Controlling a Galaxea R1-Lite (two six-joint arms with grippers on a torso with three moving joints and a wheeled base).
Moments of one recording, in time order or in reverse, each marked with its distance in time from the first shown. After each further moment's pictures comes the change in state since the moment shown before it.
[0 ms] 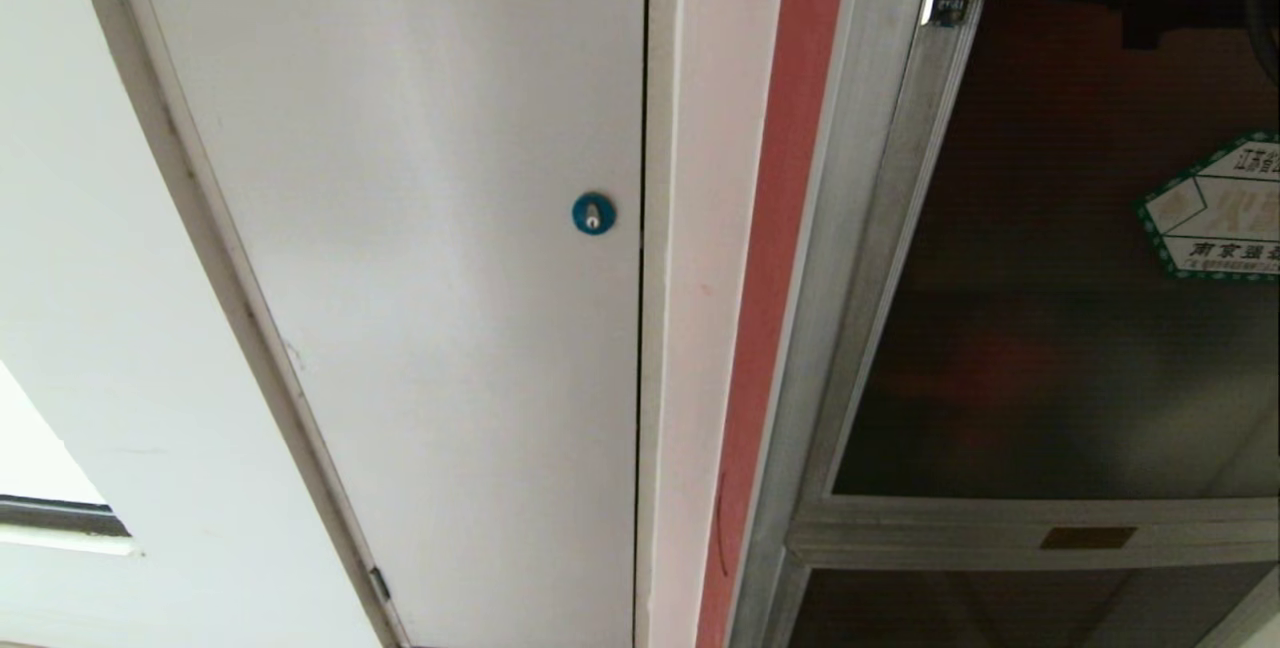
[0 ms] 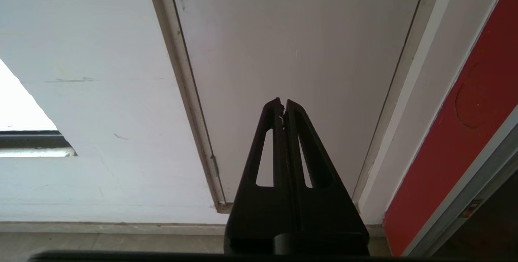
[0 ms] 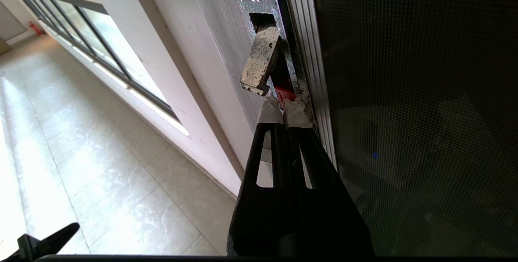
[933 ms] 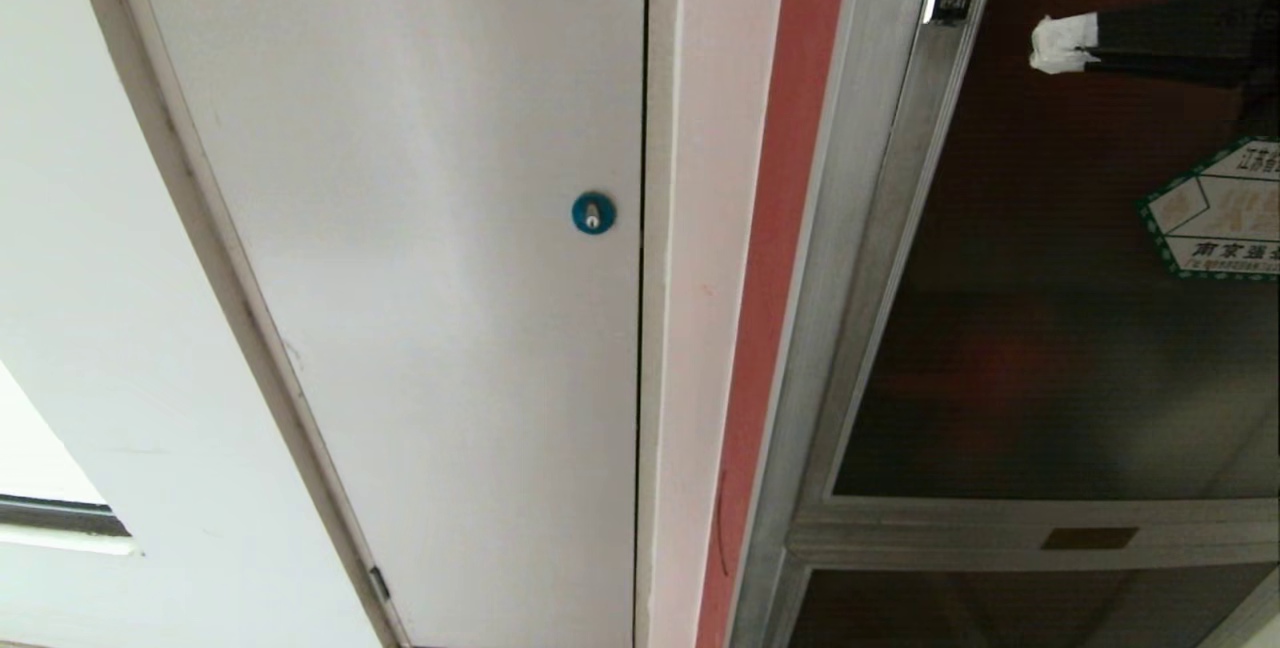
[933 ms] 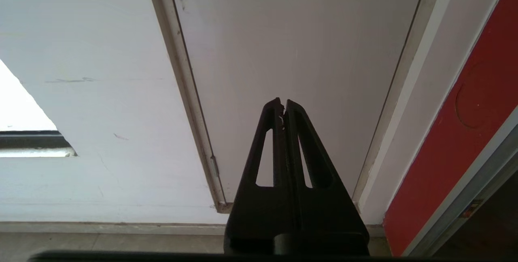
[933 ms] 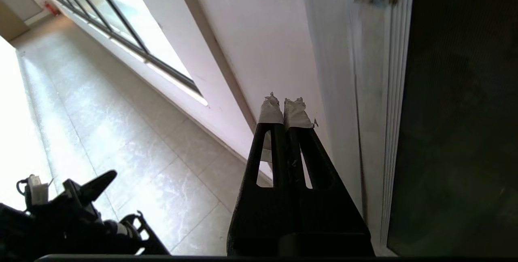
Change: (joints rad) left arm 0.000 0.000 0.000 0.000 0.000 0.000; right arm 0.067 -0.253 0.311 0.006 0.003 0.001
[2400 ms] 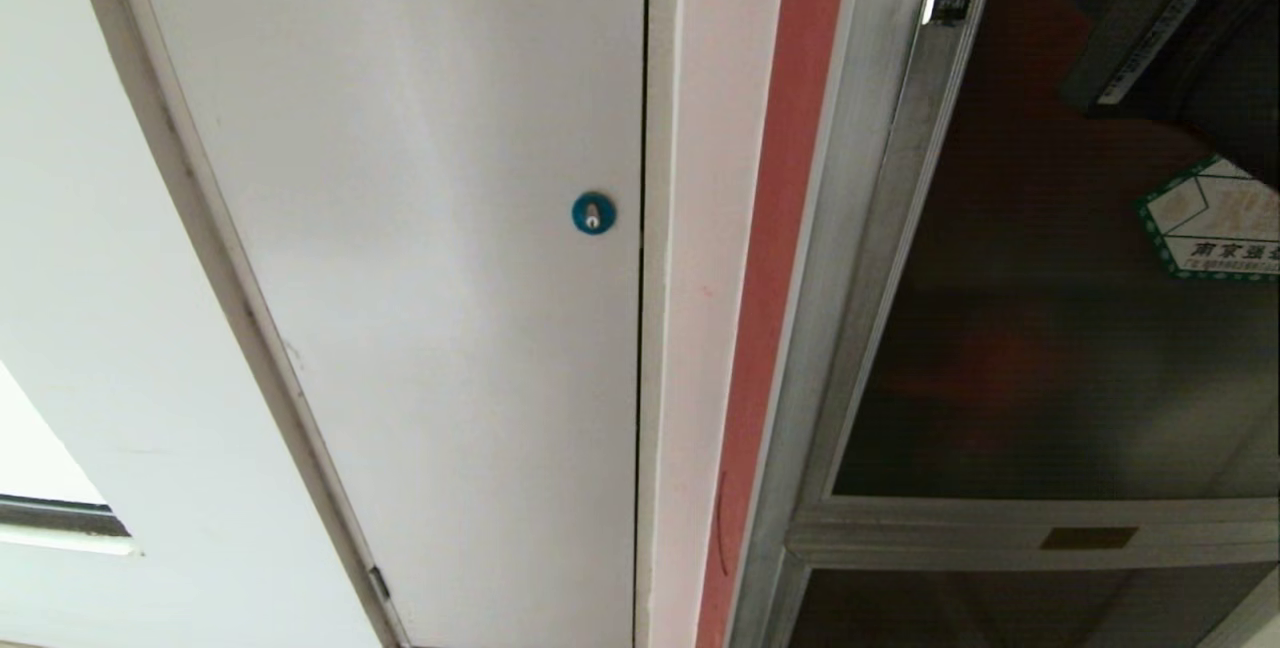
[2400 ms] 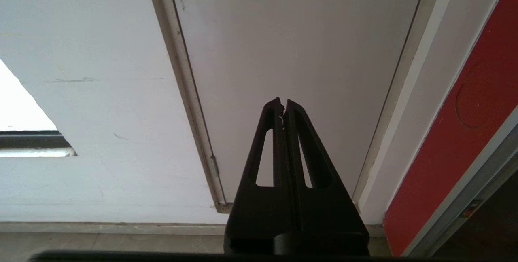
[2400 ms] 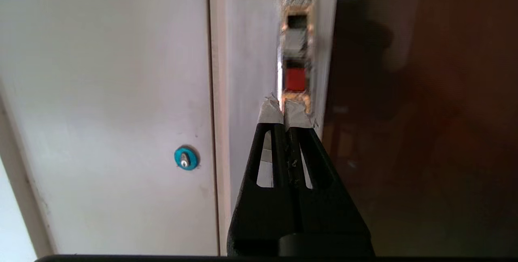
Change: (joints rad) left arm 0.000 0.000 0.000 0.000 0.000 0.000; right arm 0.513 0.012 0.483 -1.019 -1.064 -0.479
